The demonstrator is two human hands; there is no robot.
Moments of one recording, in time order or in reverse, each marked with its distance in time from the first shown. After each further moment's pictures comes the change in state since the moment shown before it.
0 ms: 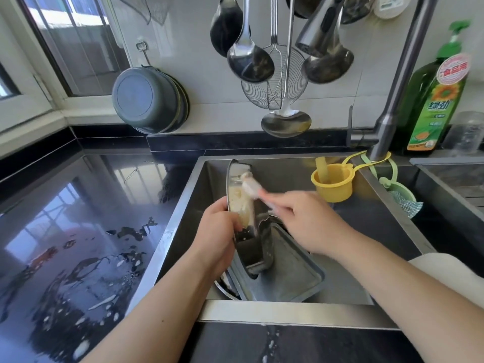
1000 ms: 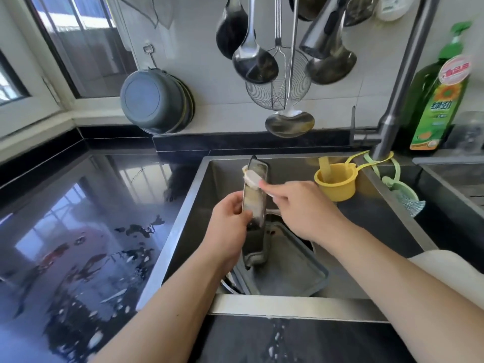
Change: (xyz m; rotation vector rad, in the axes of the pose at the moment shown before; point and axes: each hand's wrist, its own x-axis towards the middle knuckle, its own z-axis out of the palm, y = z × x) left_hand 0.006 -0.014 0.001 0.241 0.005 0.202; right_hand 0.015 -0.005 0.005 -0.146 0.067 0.020
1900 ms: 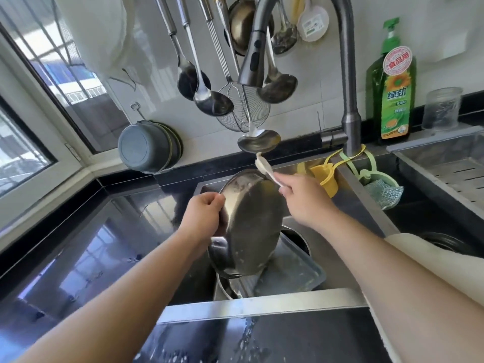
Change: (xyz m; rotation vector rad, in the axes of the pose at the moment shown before) left_hand 0.013 0.066 0.015 0.477 0.118 -0.042; right_hand -0.012 0.044 -0.041 0.308 0.158 0.205
